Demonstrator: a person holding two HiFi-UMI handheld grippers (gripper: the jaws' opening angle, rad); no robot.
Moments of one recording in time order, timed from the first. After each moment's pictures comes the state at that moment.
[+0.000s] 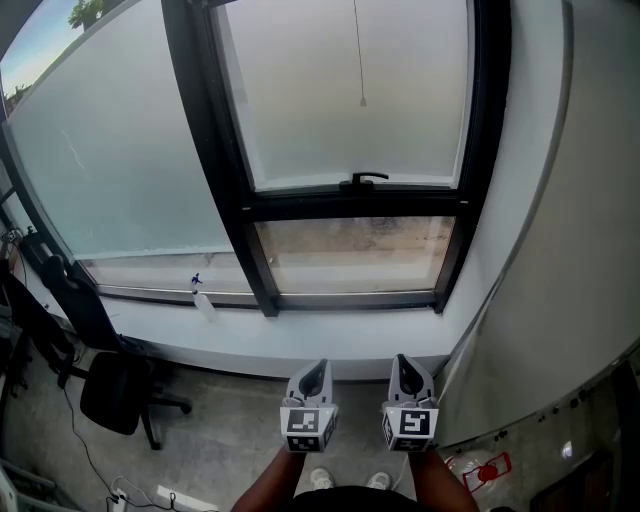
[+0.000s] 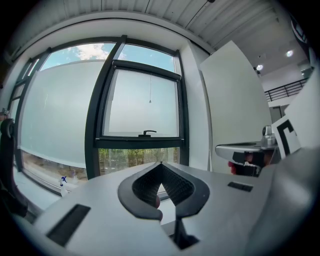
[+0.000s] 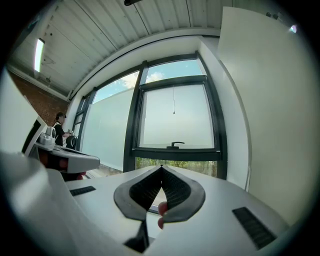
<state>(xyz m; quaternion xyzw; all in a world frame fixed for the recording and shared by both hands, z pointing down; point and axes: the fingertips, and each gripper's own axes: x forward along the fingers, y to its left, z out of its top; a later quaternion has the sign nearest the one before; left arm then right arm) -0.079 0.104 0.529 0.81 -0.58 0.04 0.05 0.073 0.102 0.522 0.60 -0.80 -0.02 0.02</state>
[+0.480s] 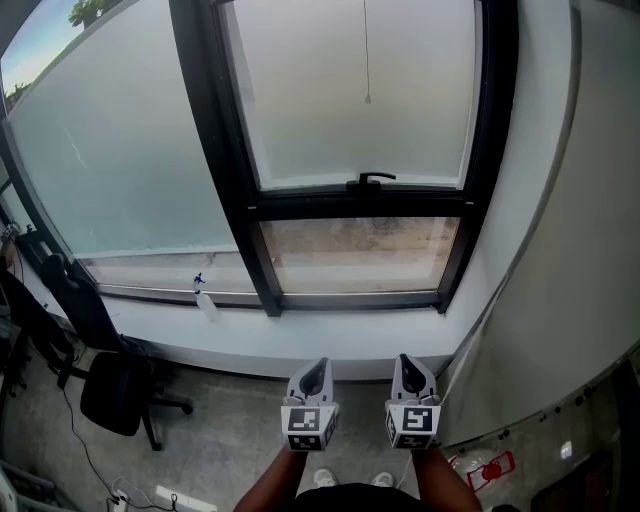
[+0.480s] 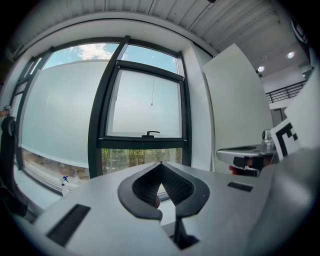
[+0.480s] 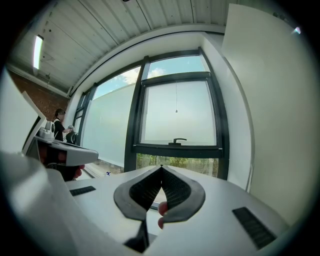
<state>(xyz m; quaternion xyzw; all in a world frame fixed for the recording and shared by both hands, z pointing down) -0.102 0.100 0.536 0.81 -0.58 0.04 0.05 0.059 0.097 0.532 0.62 -0.79 0.00 0.04</state>
